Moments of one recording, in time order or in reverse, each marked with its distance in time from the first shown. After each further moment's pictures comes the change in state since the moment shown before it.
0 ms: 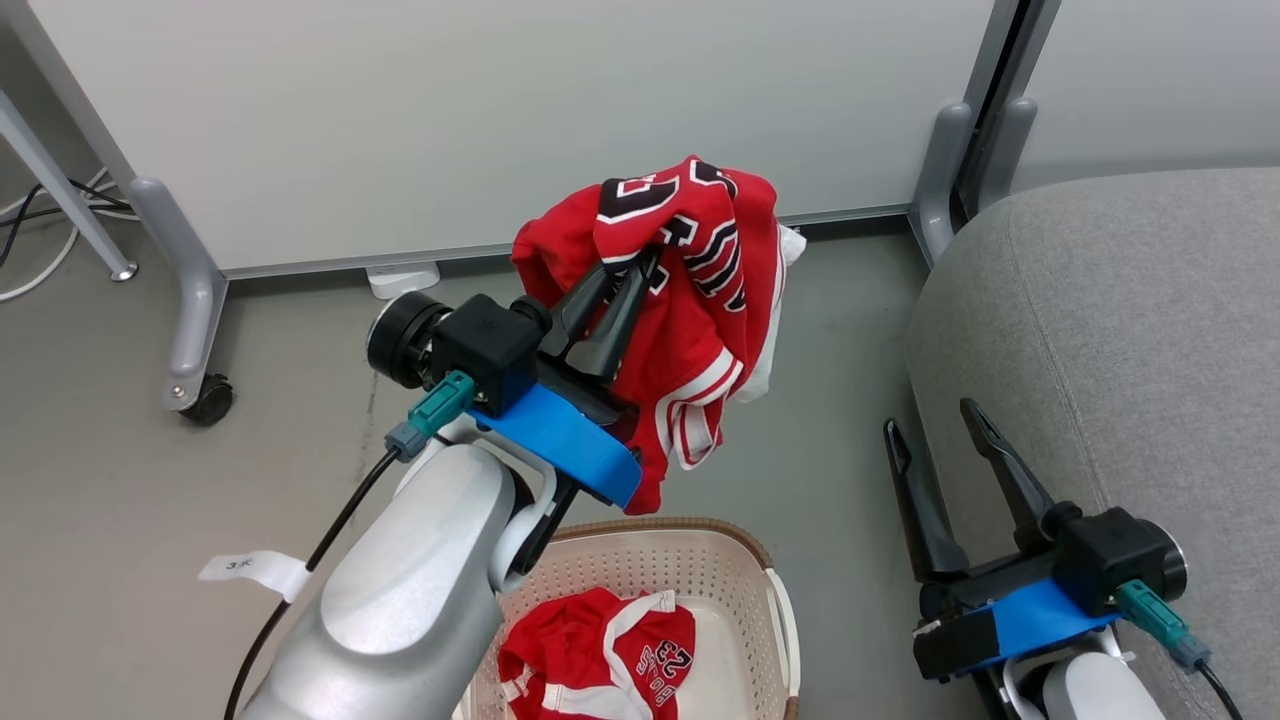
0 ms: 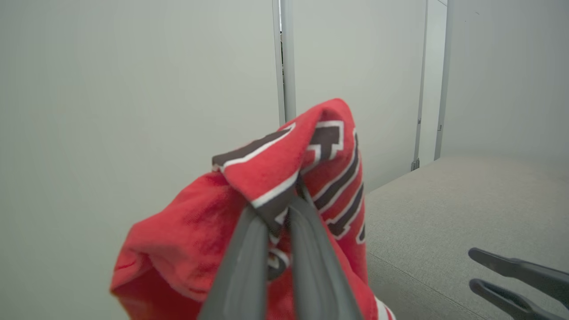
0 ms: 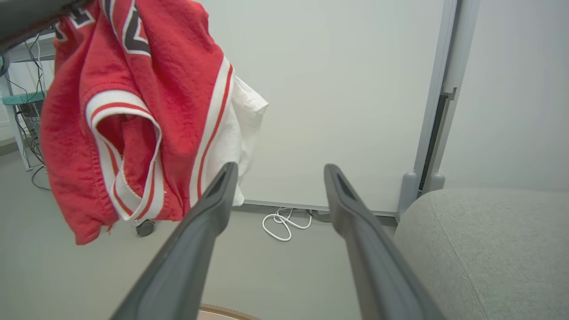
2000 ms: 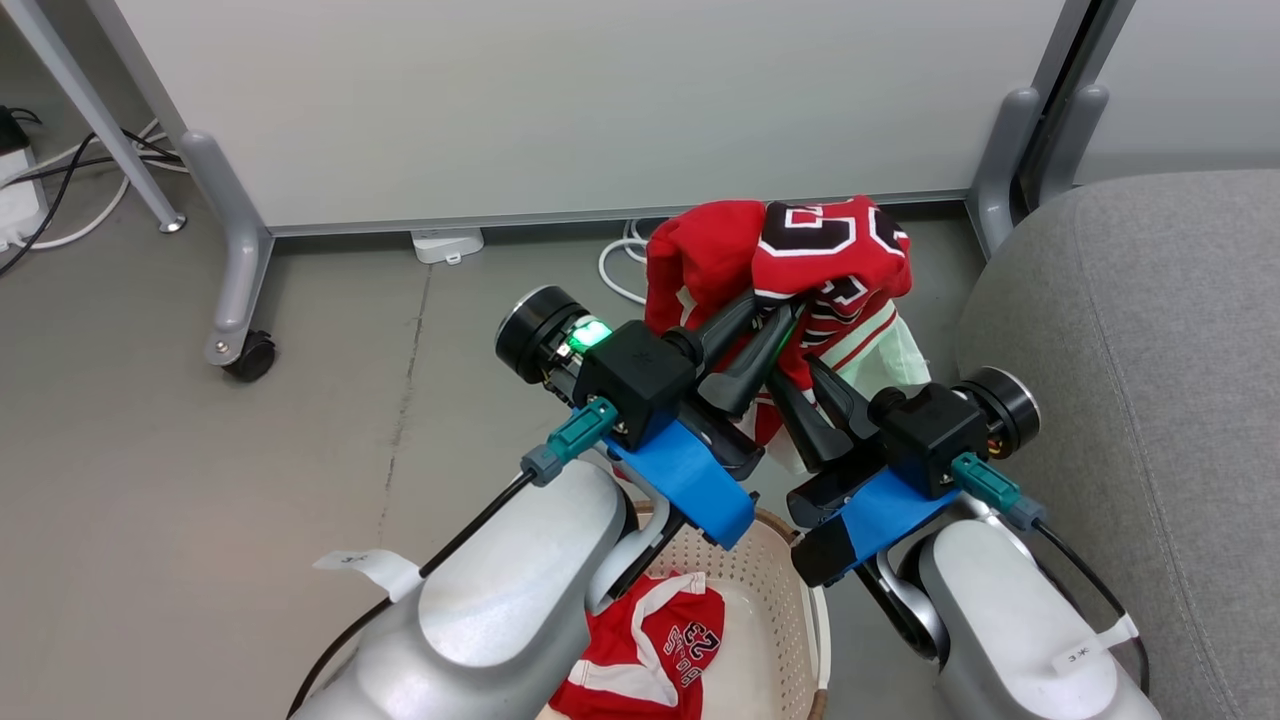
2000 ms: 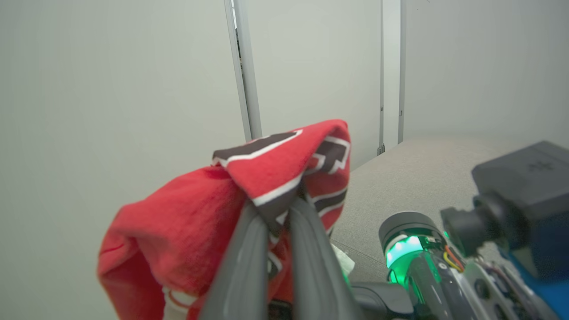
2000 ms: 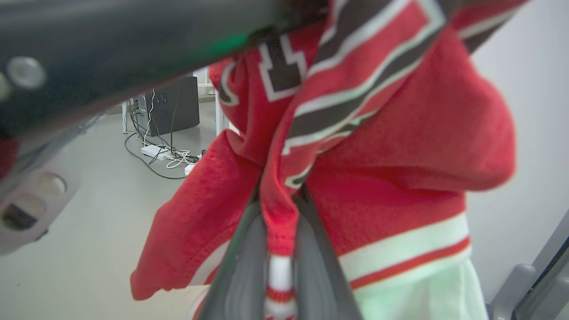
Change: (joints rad) left arm -0.062 -0.052 -0.193 -0.020 -0.017 0.000 0.000; right arm -0.332 -0.020 0.293 0.198 0.012 0.000 0.000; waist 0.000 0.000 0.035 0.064
